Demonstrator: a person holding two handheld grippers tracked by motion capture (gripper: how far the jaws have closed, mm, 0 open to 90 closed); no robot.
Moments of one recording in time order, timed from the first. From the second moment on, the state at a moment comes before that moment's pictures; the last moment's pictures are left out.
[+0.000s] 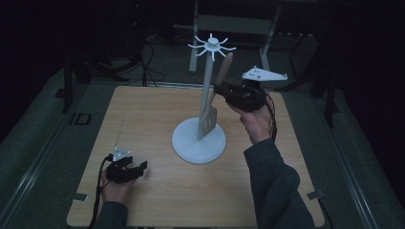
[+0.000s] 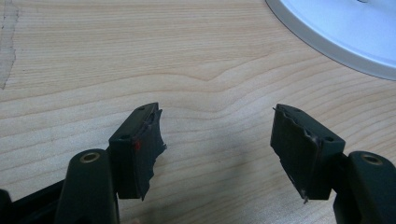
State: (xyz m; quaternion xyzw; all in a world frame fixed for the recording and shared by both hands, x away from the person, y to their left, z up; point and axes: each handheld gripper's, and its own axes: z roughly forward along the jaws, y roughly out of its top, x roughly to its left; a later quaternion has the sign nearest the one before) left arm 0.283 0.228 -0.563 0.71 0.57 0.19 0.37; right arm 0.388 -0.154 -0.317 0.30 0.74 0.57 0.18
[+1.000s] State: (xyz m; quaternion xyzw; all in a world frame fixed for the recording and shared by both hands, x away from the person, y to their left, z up) left arm 0.283 0.228 -0.563 0.71 0.57 0.19 0.37; right arm 0.393 -0.142 -0.319 0.31 0.75 0.56 0.18
